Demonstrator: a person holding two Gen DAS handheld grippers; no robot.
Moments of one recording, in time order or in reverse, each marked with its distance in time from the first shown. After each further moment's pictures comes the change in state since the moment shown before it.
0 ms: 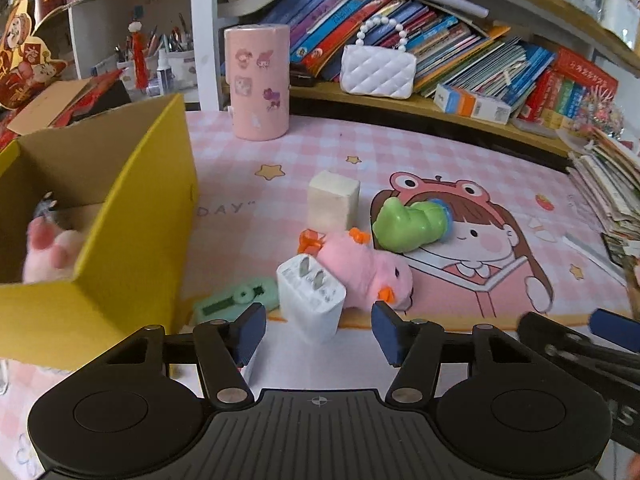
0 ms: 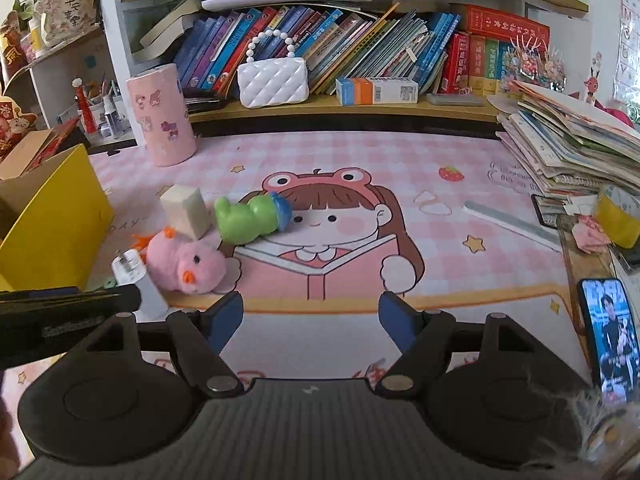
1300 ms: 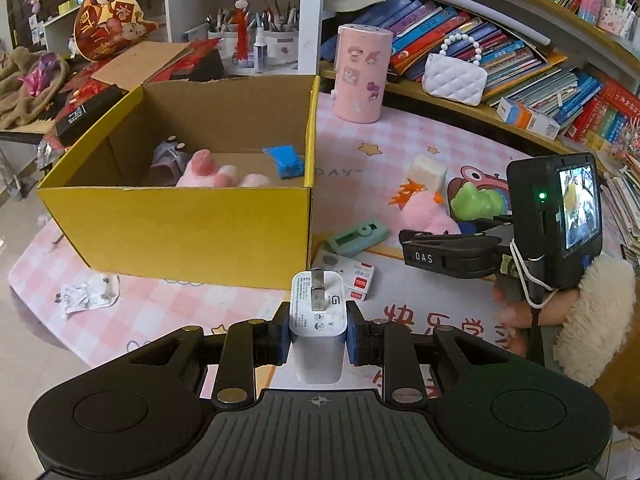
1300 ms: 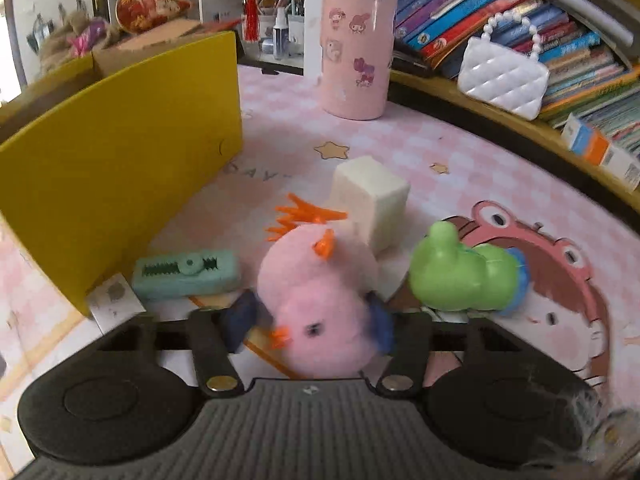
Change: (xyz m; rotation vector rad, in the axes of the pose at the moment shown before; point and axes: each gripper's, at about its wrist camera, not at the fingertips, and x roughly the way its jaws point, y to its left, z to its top) left arm -0.091 0.065 -0.033 -0.144 0.052 0.106; right arm 0.121 0.105 0.018 -0.435 0.083 0.363
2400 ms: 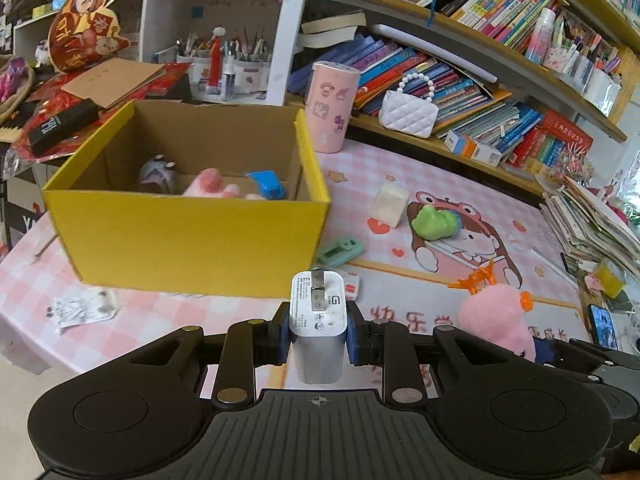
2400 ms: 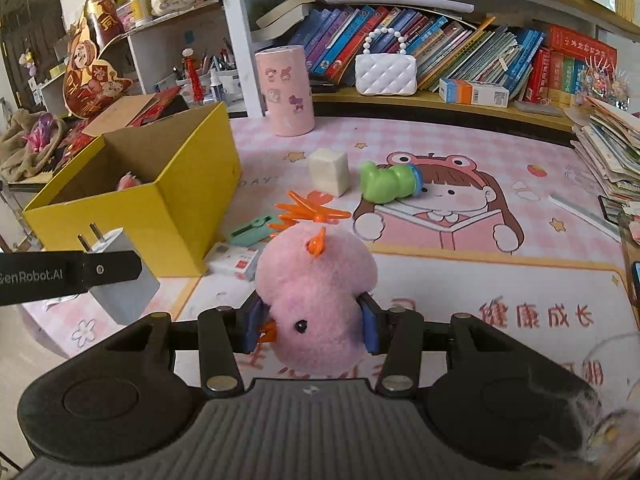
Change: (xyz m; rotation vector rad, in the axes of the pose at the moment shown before) left arm -0.033 0.065 -0.020 0.013 -0.102 -0.215; right arm -0.173 0.094 -0.069 0.325 -0.082 -0.179
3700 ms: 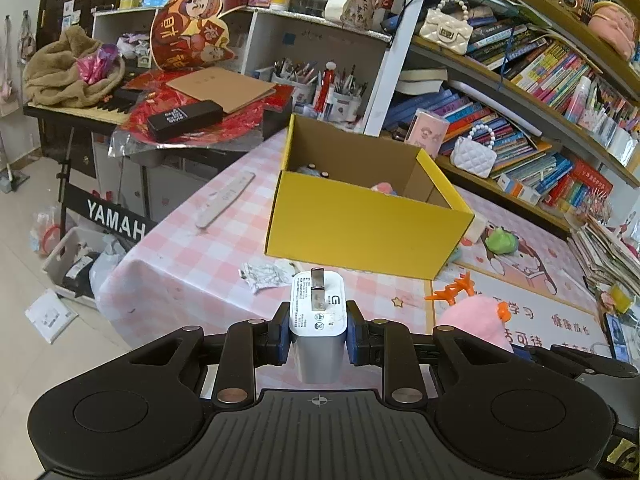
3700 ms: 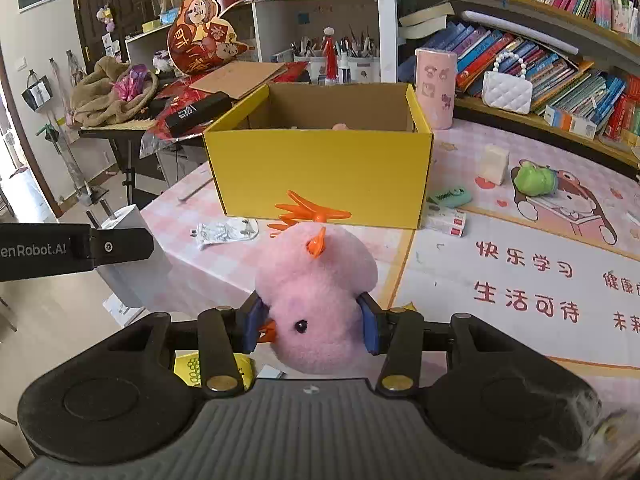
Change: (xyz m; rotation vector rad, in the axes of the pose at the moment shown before) left arm -0.116 0.157 -0.046 -0.089 -0.095 0.057; right arm -0.039 0.196 -0.056 -0.145 -0.007 0.112
